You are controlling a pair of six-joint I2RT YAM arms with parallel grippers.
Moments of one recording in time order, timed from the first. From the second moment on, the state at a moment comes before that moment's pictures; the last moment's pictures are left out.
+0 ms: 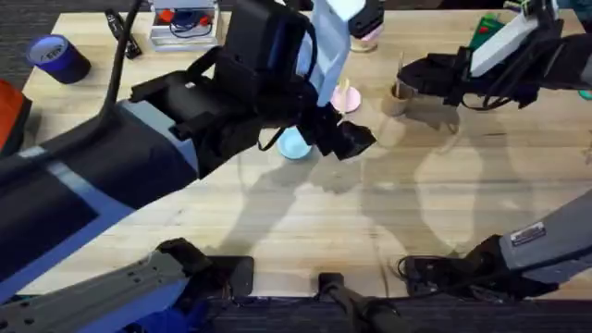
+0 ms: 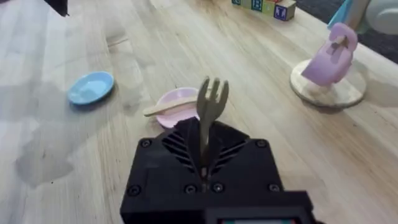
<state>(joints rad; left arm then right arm) -0.62 1.21 0.84 -0.26 0.32 0.29 -0.29 1.93 1.08 -0.30 -1.31 -1.03</state>
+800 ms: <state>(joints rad) -0.62 1.21 0.84 -0.26 0.32 0.29 -0.29 1.96 1.08 -0.30 -1.31 -1.03</state>
